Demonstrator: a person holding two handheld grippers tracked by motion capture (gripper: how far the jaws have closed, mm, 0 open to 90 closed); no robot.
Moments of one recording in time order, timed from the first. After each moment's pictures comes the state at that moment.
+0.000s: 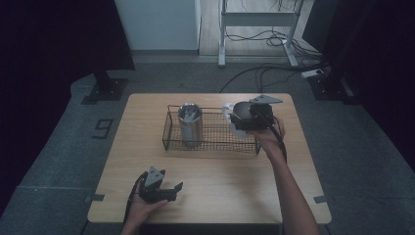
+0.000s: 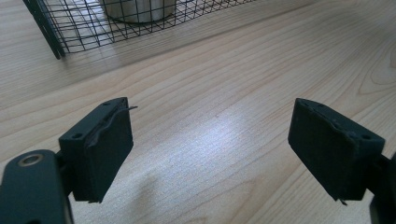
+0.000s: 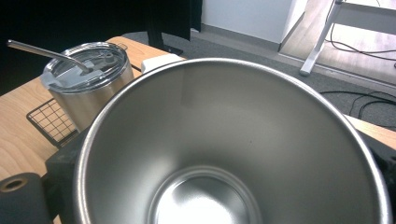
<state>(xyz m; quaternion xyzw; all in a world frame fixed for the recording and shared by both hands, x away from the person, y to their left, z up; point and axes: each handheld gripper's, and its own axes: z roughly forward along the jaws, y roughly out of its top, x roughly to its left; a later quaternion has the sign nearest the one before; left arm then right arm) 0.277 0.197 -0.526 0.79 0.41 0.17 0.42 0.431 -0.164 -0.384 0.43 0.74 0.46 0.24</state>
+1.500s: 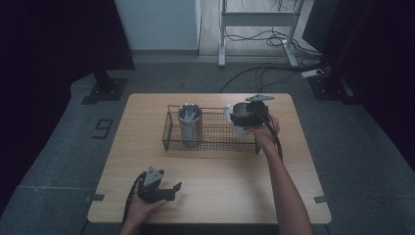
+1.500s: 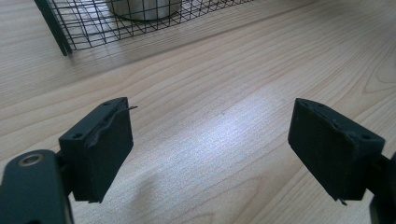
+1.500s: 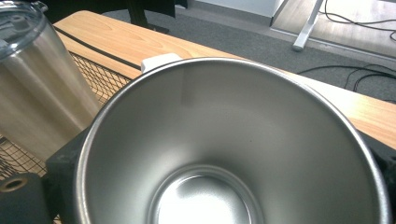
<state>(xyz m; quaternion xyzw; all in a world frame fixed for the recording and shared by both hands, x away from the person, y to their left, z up) 0.278 0.201 -0.527 0.79 0.41 0.18 0.42 0.480 -0.165 -0.427 0.46 0.75 0.42 0.23</state>
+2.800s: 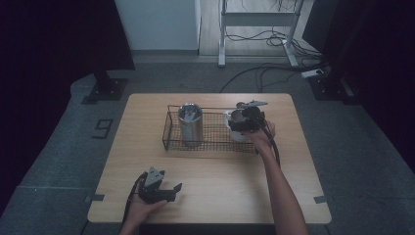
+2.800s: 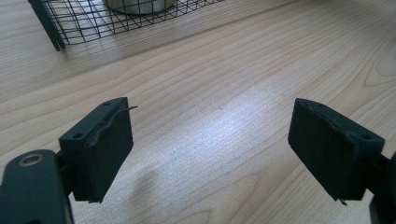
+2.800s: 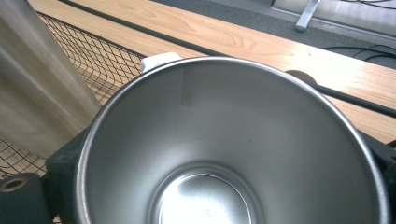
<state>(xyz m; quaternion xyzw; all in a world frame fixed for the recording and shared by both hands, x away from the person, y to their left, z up) 0.278 0.200 -0.529 0.80 0.41 0.17 0.41 0.488 -0.158 -0.460 0.47 0.76 0.39 0.22</state>
